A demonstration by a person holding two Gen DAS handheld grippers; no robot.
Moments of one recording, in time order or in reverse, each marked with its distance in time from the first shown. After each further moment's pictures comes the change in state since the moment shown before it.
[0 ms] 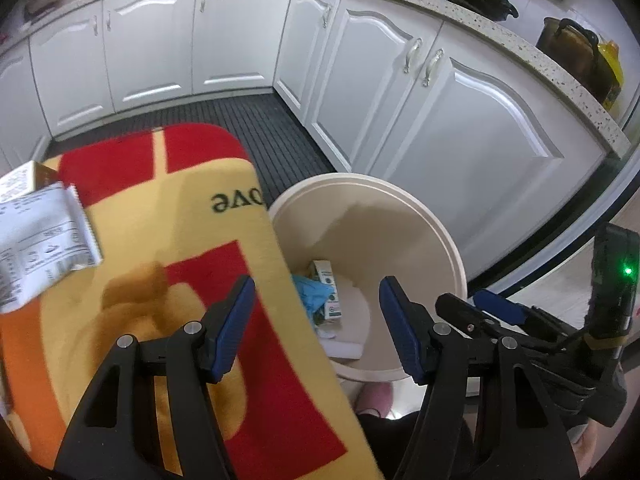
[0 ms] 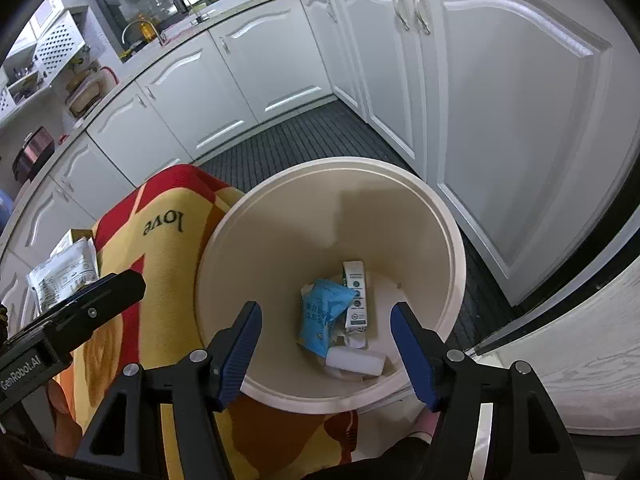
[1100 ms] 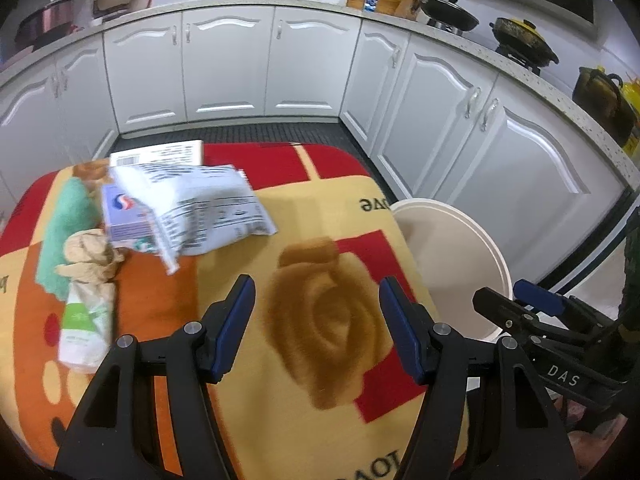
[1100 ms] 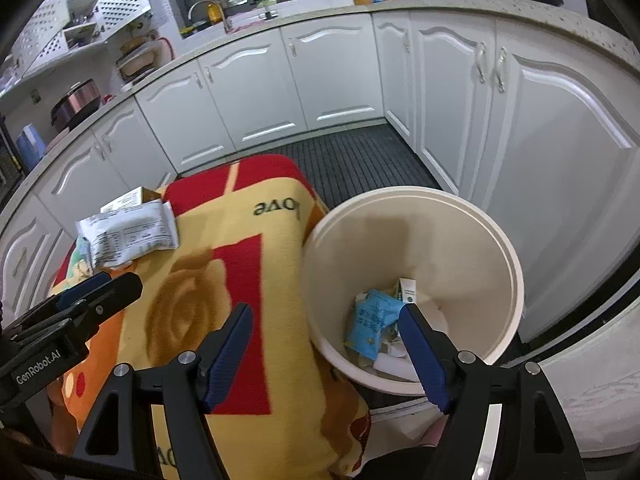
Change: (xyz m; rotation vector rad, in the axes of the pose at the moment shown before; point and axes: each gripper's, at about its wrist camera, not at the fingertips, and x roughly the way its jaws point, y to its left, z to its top) left arm -0.091 0.085 -0.044 -0.103 -0.120 0.161; right arm -0.032 0.106 -0.021 -0.197 -0.054 0.037
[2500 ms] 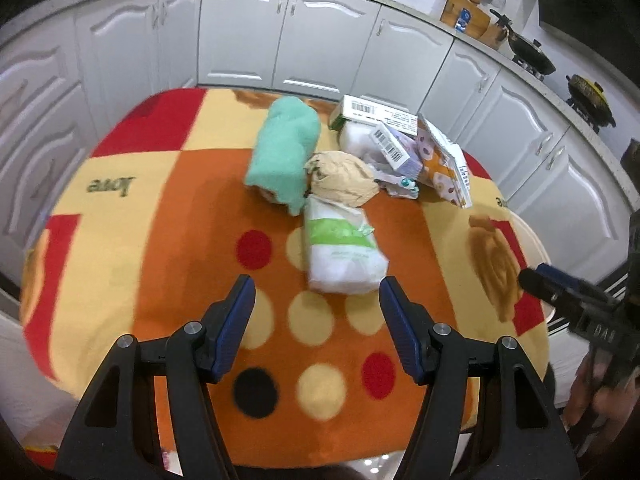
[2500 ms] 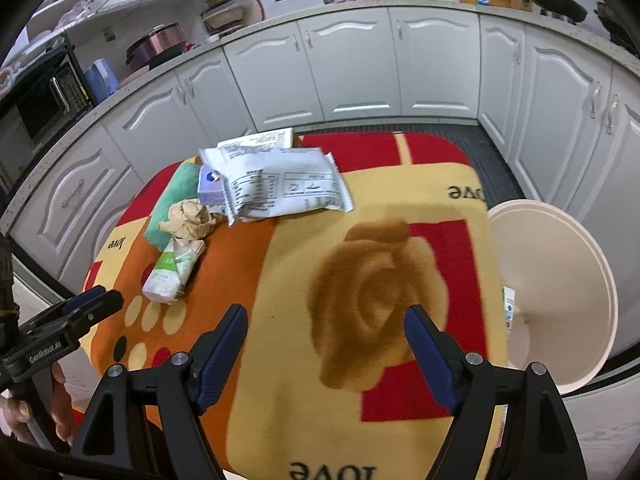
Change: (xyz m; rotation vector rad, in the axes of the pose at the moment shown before) left arm -0.060 0.179 -0.058 -0.223 0.037 0.090; right arm 0.025 0.141 -0.014 -0.196 0.085 0.192
